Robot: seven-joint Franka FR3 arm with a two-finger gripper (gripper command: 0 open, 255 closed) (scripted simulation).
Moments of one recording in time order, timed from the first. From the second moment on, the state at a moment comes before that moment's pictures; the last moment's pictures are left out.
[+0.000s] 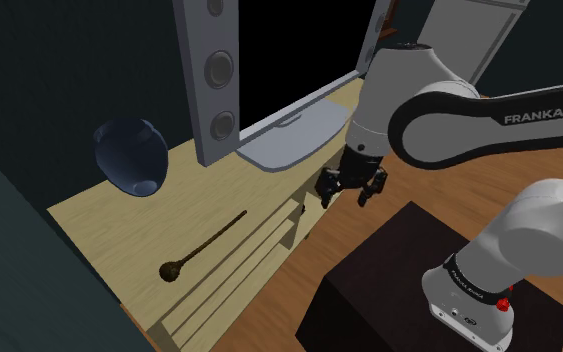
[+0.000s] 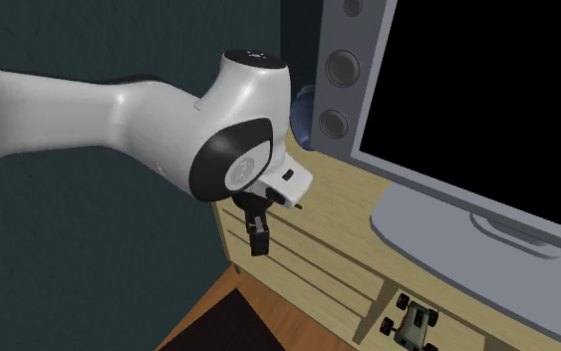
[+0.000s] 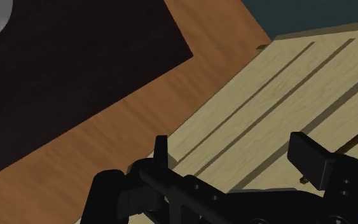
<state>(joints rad) 0.01 -0.60 0.55 -2.67 0.44 2.09 0.75</state>
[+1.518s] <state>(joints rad) 0.07 0.48 0.65 -2.08 -0.48 2.57 2.24</state>
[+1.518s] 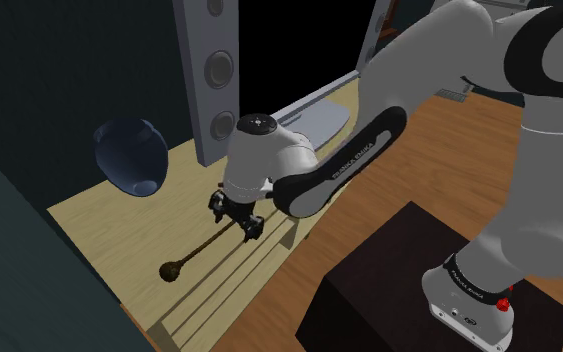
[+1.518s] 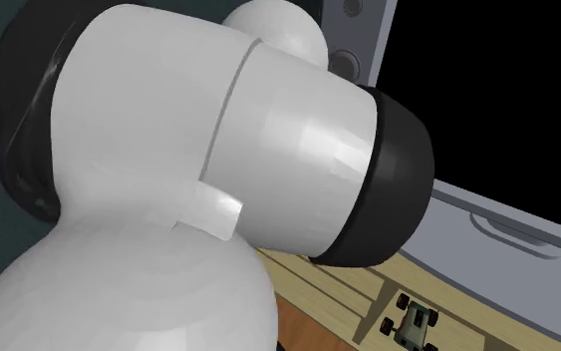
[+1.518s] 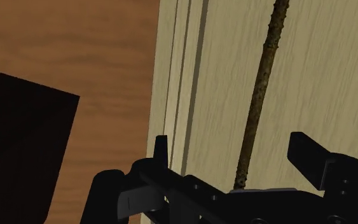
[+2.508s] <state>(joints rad) 0.25 0.71 0.47 -1.85 -0.60 2.61 2.45</state>
